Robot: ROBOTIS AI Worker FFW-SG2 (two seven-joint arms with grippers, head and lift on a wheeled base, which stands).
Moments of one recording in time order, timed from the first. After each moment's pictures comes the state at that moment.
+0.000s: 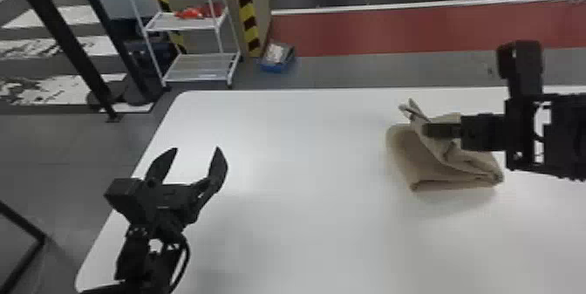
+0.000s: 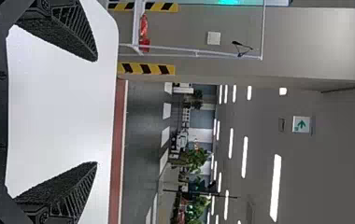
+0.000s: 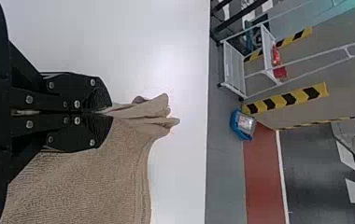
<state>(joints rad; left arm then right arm) 0.26 0.00 0.24 -1.70 0.12 -0.13 -0.24 -0.33 -0.18 0.04 -1.83 -0.32 1.29 0.25</state>
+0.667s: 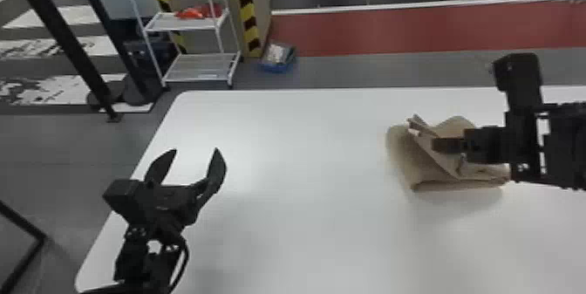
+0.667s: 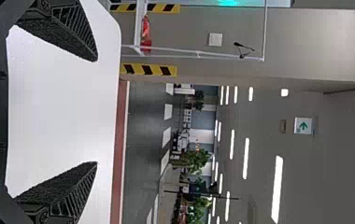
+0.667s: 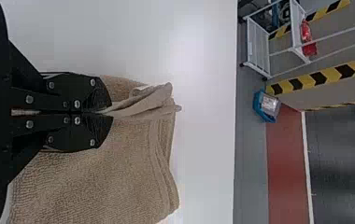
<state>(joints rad) 0.26 0.00 0.25 -1.69 0.12 -0.13 -0.25 -0.31 -0.17 0.04 -1.86 -0.26 1.39 0.20</state>
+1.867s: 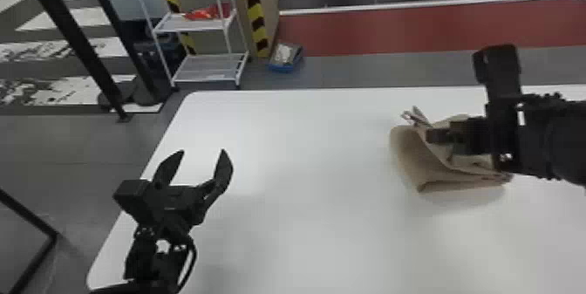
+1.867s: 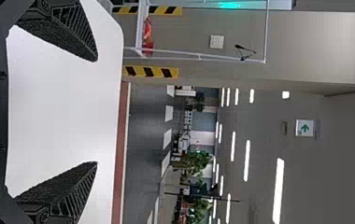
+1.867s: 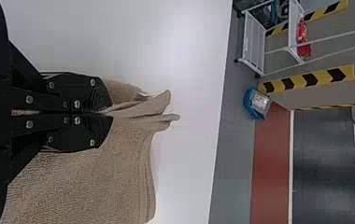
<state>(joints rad) 0.25 0.00 0.26 -1.68 0.12 -0.13 -0.25 -0.35 -0.12 0.13 -1.81 -0.18 1.34 0.16</state>
